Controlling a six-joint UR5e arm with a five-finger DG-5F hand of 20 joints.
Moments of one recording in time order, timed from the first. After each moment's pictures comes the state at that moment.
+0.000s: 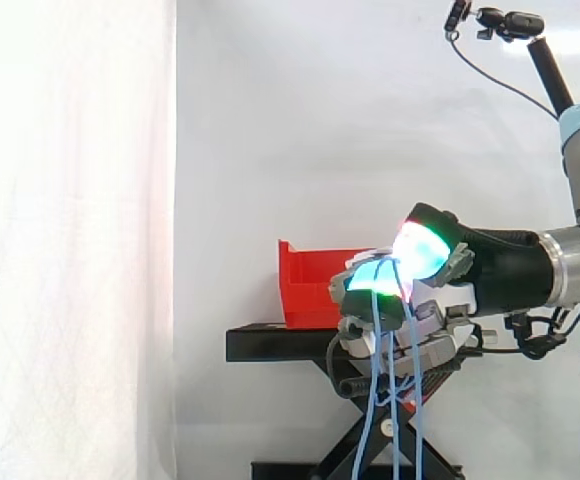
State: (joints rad) arm 0.11 -2.21 -1.27 -2.94 -1.63 -0.08
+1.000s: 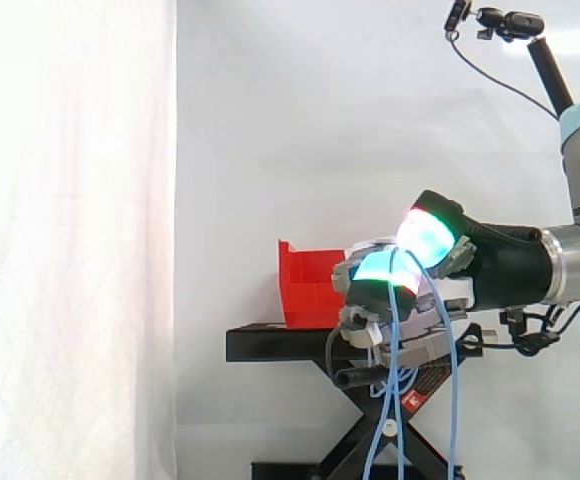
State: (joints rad) arm 0.11 -2.21 -1.27 -2.91 -1.67 -0.12
